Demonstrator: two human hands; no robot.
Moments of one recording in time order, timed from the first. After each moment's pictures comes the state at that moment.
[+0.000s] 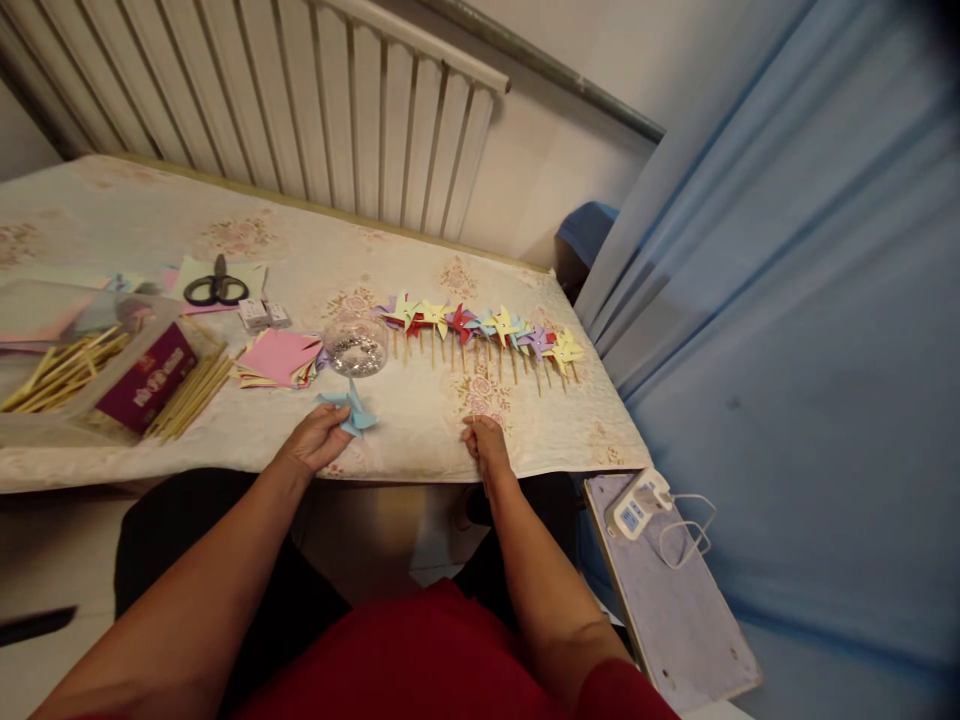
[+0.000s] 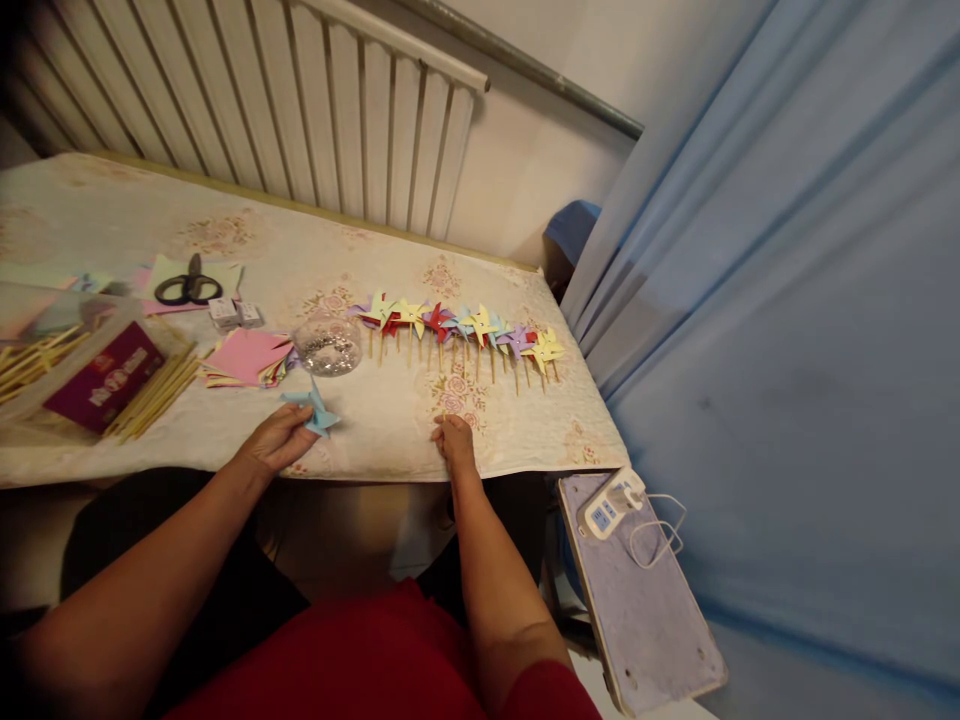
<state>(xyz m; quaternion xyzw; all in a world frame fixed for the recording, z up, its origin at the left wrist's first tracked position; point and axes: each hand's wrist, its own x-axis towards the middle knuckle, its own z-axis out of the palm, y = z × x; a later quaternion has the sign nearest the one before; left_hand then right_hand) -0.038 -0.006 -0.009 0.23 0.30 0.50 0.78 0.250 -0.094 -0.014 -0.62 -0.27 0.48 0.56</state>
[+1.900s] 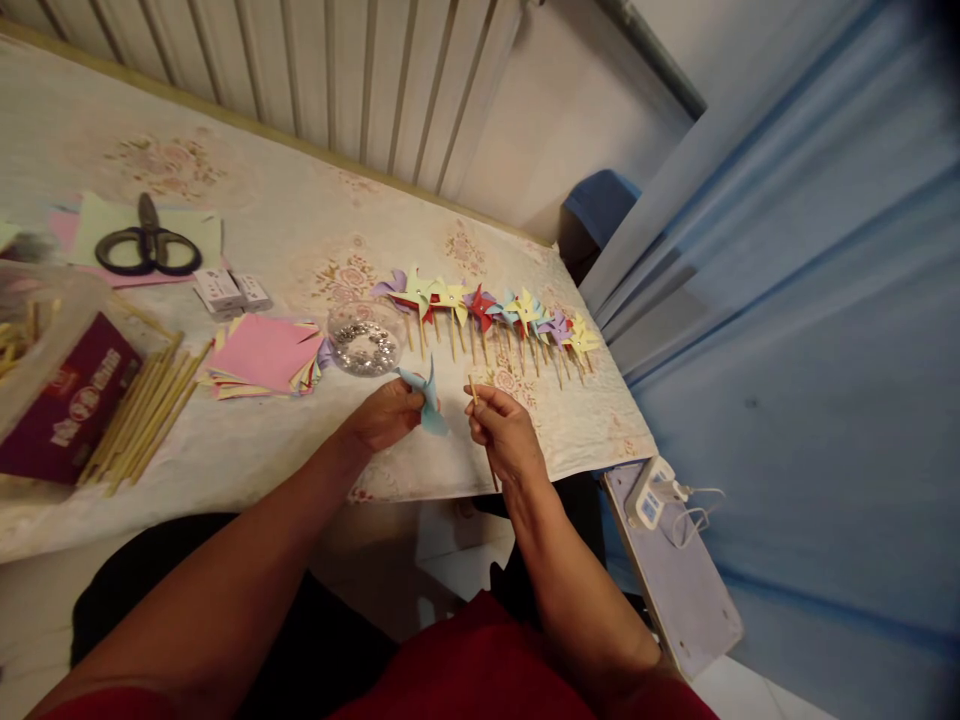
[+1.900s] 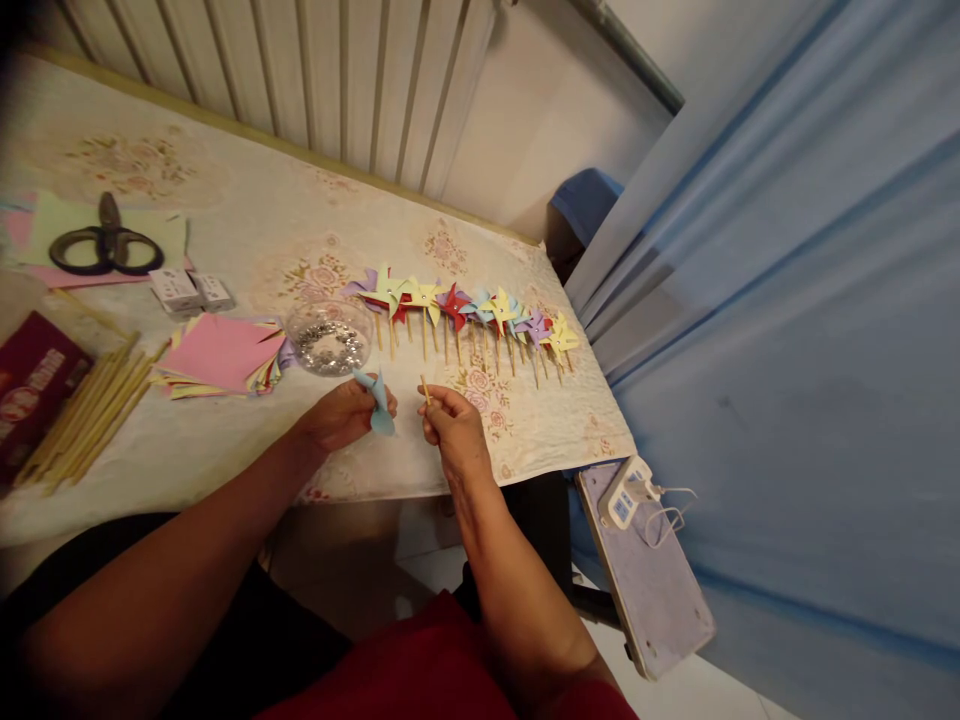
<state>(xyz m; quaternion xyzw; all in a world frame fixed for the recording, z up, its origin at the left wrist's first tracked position) 0.011 0.031 0.009 0.32 0.11 0.32 0.88 0.152 -0.078 0.097 -0.57 -0.30 0.48 0.60</state>
